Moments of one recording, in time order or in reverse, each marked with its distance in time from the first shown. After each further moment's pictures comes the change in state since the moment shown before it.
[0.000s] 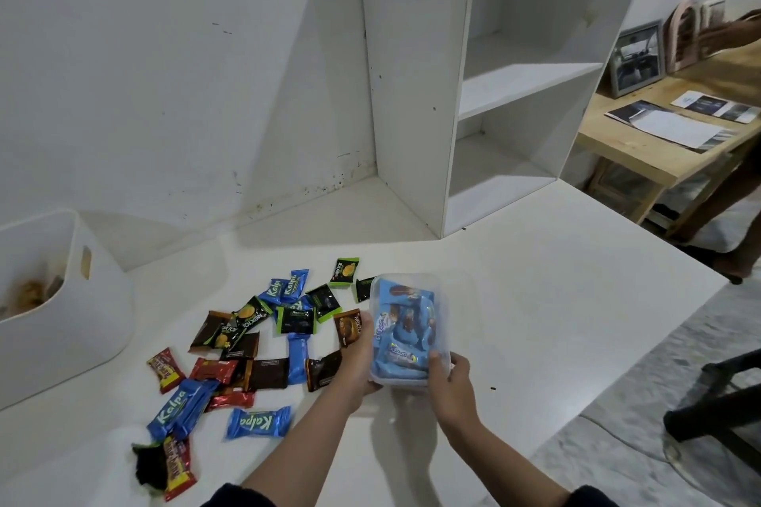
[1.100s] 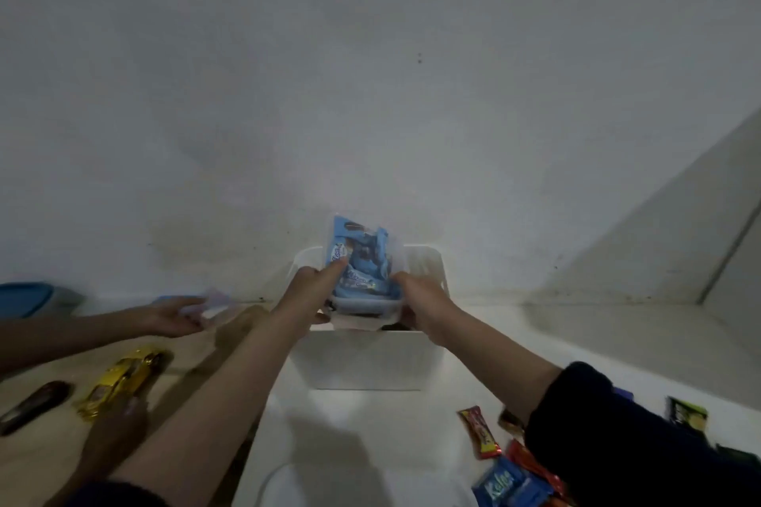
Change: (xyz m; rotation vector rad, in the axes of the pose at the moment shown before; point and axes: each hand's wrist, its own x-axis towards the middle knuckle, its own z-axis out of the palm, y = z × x) left_hand -0.184 0.164 -0.541 -0.032 0.701 0.458; right_hand -0.187 -0.259 0.485 -0.026 -0.814 -0.126
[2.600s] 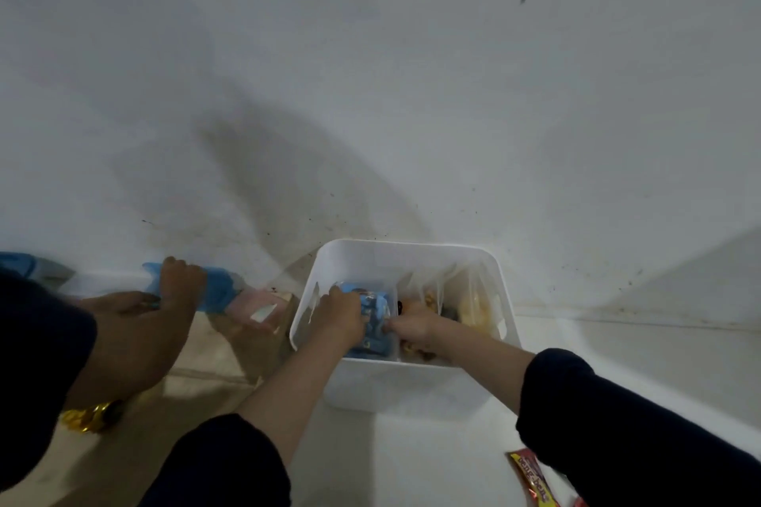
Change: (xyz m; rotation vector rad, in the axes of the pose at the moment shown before) left_hand 0.134 -0.073 0.002 1.140 0.031 0.226; right_hand 0.177 0.067 0.057 -0.725 -0.177 0.074
